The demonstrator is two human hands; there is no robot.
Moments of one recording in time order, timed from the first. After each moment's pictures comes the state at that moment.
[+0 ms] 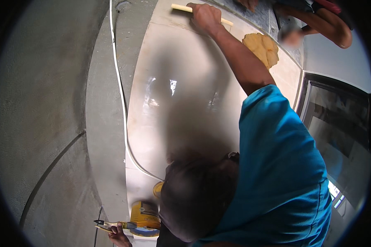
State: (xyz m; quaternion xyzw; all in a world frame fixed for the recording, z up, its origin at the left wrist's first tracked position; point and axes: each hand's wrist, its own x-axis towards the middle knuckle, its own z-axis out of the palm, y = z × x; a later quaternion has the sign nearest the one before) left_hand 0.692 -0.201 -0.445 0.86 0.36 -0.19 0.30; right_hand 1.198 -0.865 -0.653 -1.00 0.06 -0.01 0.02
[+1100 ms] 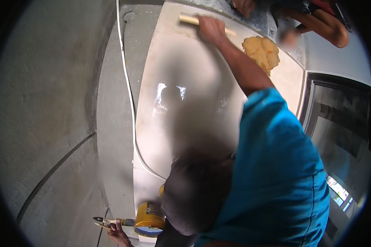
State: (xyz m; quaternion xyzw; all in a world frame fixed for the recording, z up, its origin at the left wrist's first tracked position) left_hand 0.750 -0.228 -0.426 0.90 0.37 -0.15 0.17; right_hand 1.188 -0.880 -0.661 -0.99 0.08 -0.05 0.04
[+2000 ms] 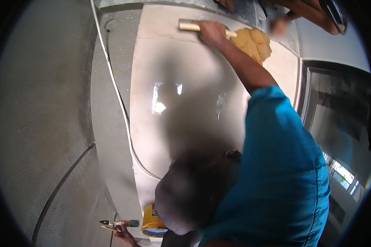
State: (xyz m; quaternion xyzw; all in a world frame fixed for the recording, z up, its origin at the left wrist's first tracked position) left_hand 0.766 -0.234 -0.448 0.91 0.39 -0.11 0.11; right_hand 1.148 -0.930 -0.672 -1.00 0.07 -0.04 0.01
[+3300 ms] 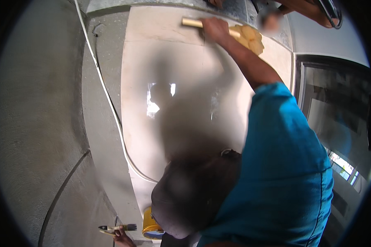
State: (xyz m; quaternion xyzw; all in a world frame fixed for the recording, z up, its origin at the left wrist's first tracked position) left_hand 0.741 -0.174 -0.459 0.93 0.33 -0.09 0.13; right_hand 1.142 -0.969 -0.658 -0.99 0.10 0.02 0.00
